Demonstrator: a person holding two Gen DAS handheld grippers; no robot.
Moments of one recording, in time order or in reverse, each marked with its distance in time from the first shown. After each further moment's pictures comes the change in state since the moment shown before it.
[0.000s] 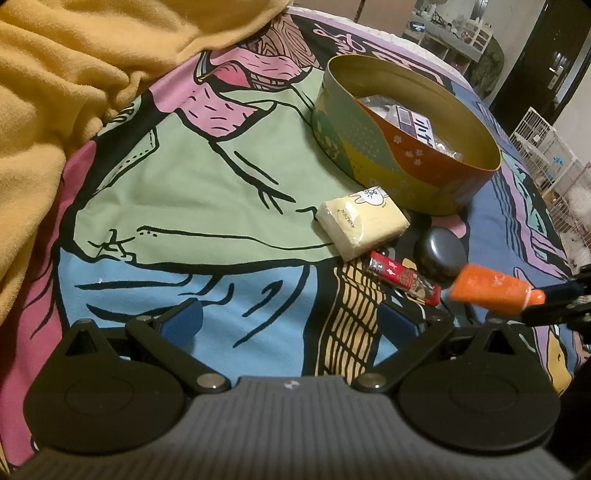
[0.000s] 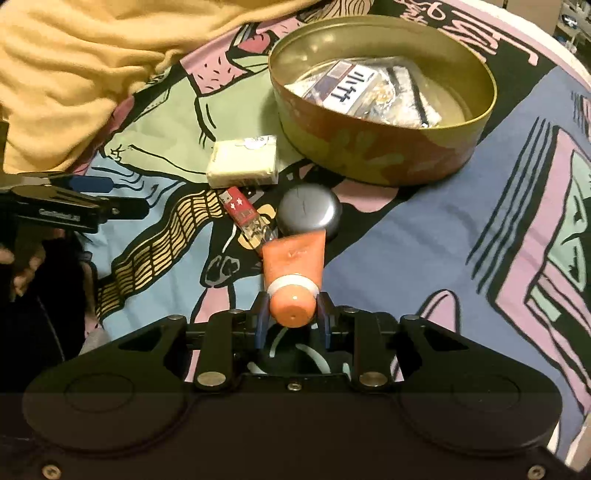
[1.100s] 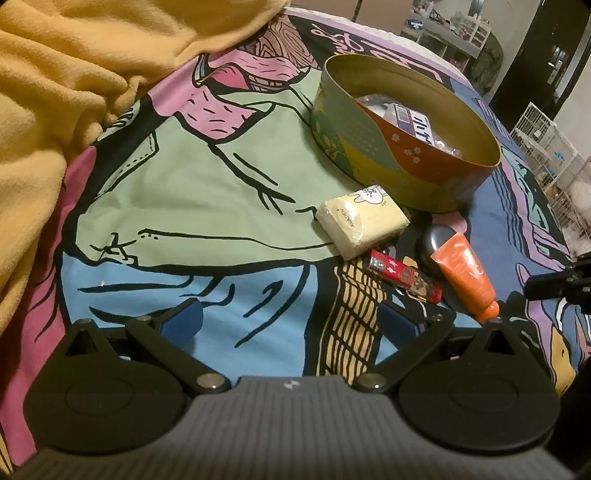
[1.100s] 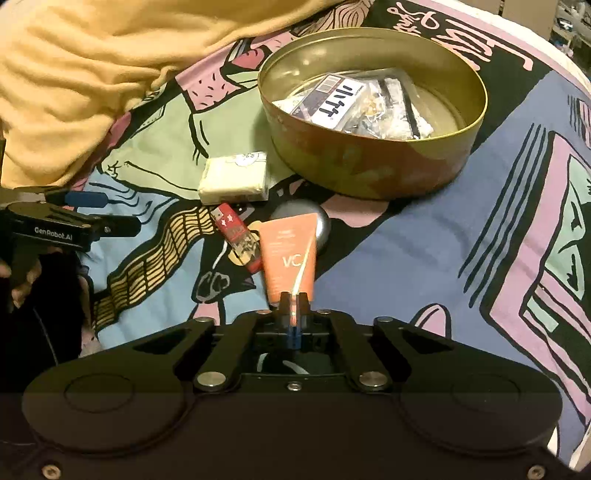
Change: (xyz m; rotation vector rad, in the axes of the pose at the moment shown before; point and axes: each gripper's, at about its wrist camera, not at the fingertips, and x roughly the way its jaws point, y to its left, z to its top) left arm -0.002 -0.003 -0.001 0.021 -0.004 0.011; right arm 0.004 -0.014 0.002 0.019 -0.045 0.019
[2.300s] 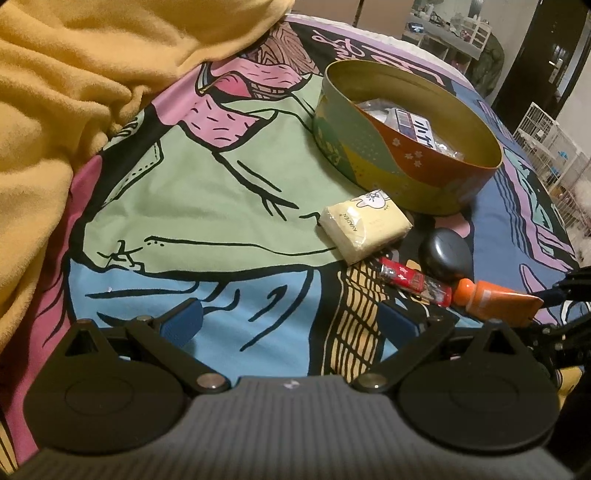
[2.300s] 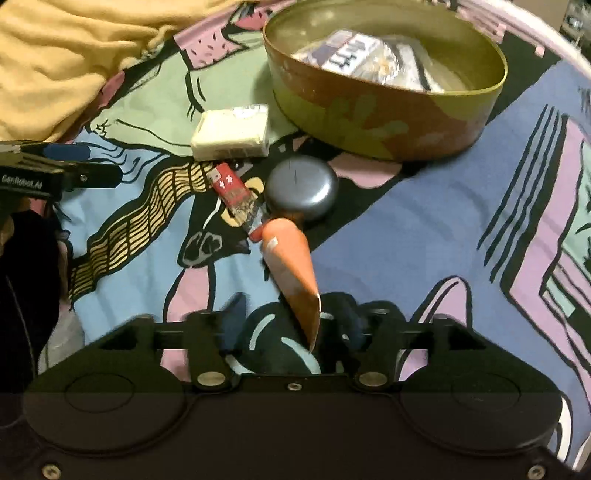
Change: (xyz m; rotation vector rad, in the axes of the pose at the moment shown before) left arm -0.002 -0.001 0.001 0.007 -0.018 0.018; right arm 0.031 0.011 -0.022 -0.050 0.052 -0.044
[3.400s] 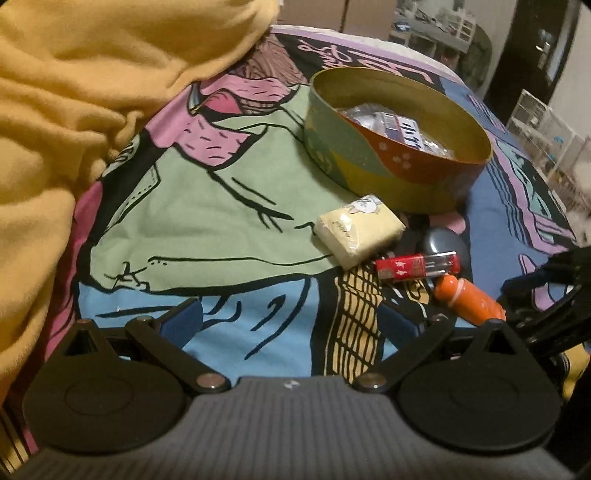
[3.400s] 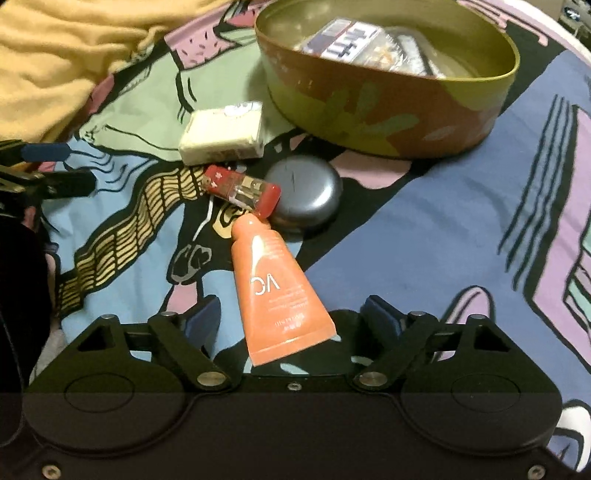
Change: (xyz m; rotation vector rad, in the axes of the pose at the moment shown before) left arm -0.010 -0.007 0.001 0.070 -0.035 0.024; right arm 0.032 -0.004 0.009 0.041 0.013 0.025
